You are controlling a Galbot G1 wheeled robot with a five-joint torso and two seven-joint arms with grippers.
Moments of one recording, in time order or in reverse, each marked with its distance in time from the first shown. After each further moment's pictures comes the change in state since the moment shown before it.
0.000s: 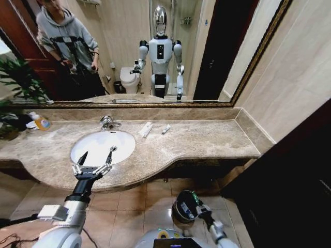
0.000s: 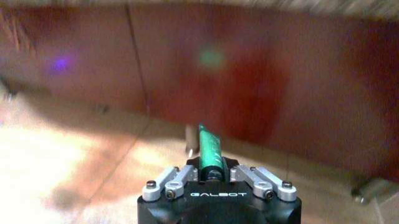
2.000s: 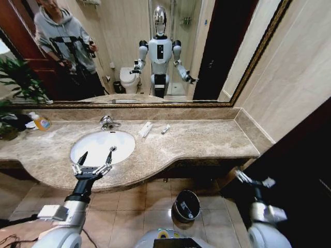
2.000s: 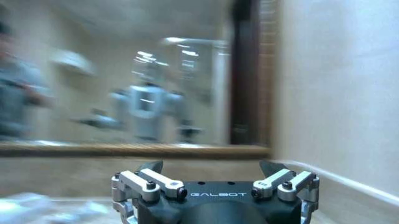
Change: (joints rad) left arm 0.000 0.000 0.000 0.000 0.000 0.000 0.000; right arm -0.137 -0.015 0.339 1.023 0.249 -0.158 0.172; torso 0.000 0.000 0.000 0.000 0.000
